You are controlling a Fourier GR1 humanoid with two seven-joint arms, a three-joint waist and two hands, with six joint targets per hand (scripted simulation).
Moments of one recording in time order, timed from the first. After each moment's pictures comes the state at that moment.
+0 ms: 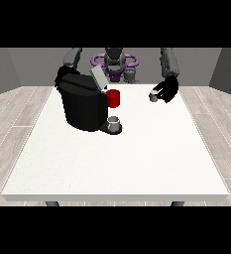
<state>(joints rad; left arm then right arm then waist) -0.64 0.41 0.03 -0.63 -0.61 0.01 -0.37 -0.20 -0.04 -0.09 -1.31 -0.04 -0.13 -0.06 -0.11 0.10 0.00</state>
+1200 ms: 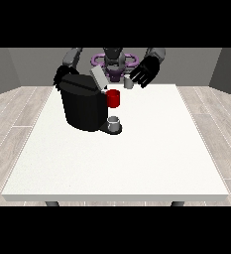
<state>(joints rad) -1.04 0.46 0.13 -0.67 -0.60 -0.14 -0.14 -0.29 -0.02 -0.01 -1.30 -0.03 -0.12 -0.10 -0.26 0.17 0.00</state>
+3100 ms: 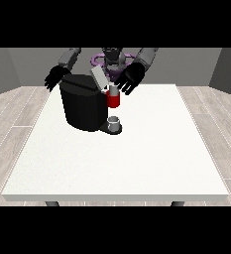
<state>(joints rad) -1.16 0.43 0.12 -0.62 -0.66 -0.14 -0.12 -0.32 -0.05 -0.06 -1.37 -0.05 -0.14 -0.07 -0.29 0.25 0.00</state>
